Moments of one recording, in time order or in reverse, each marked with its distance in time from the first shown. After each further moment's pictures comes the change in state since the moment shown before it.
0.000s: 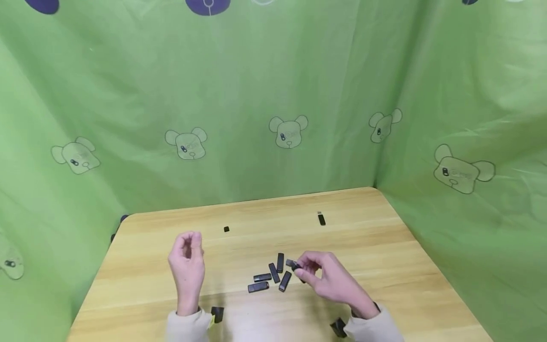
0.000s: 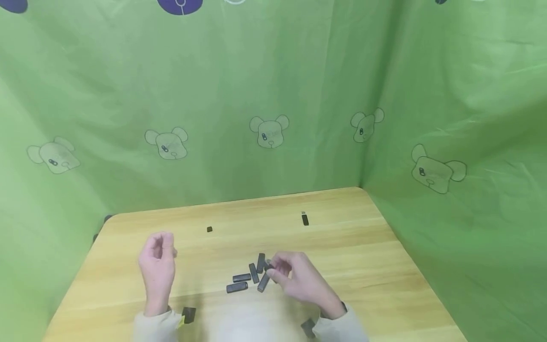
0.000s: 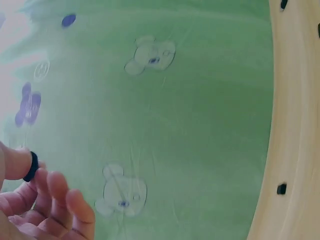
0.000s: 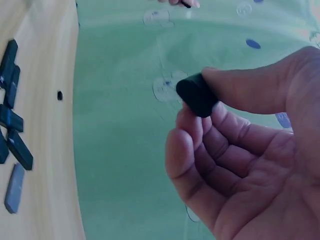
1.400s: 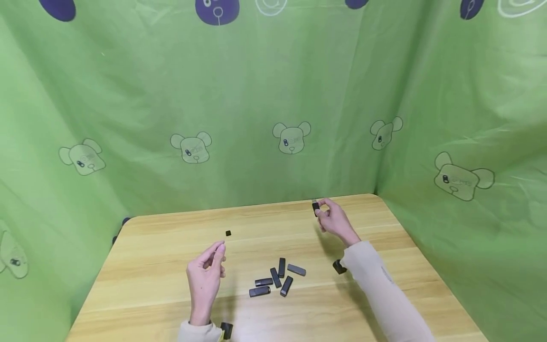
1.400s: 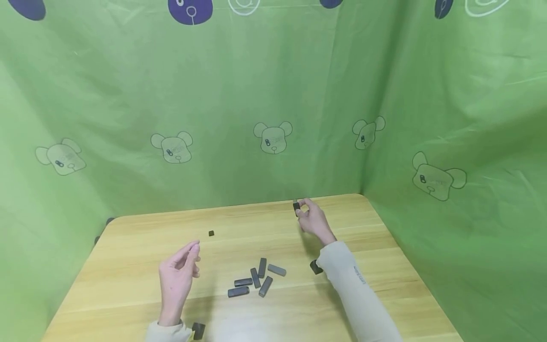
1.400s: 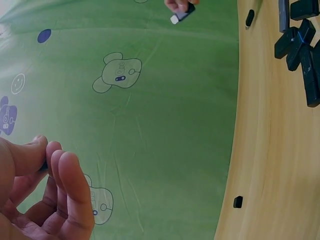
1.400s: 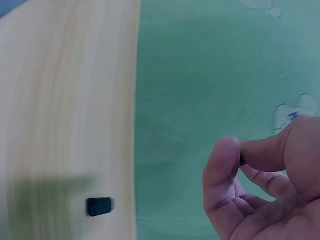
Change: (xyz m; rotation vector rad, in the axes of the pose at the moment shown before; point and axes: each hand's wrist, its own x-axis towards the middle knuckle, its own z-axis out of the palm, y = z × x) left_hand -0.014 -0.021 0.002 0.001 -0.156 -0.137; right_hand 0.112 0.112 -0.061 0.011 0.226 0.446
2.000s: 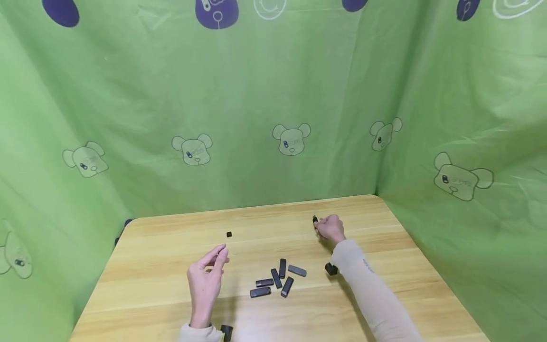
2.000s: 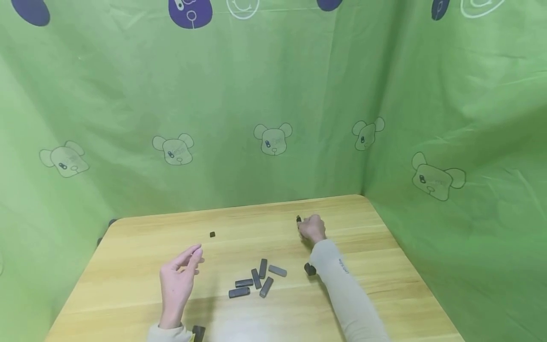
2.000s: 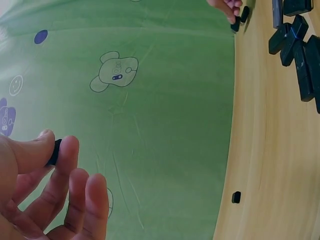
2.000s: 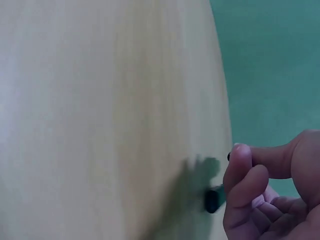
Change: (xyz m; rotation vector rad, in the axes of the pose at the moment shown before) left_hand -0.005 -0.002 0.001 0.119 0.013 0.026; right_hand 0.034 0.061 0.030 -0.041 0.059 0.309
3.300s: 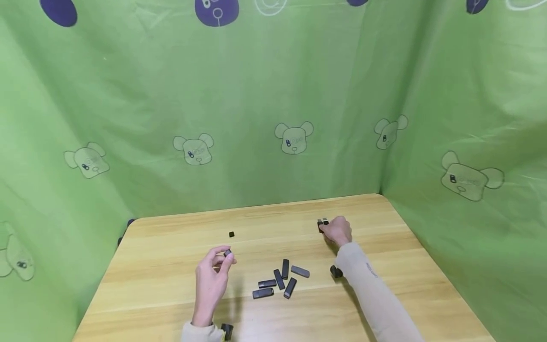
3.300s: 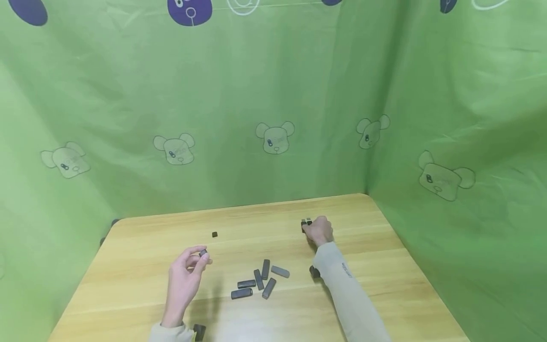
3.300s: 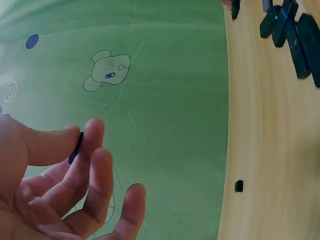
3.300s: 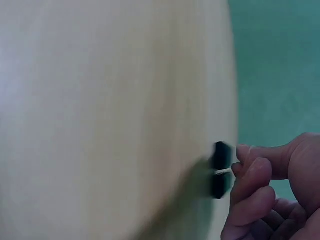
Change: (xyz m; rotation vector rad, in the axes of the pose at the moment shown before) left_hand 0.007 -0.003 0.001 0.166 -0.161 0.026; right_hand 0.001 0.005 0.000 -0.101 0.090 0.070
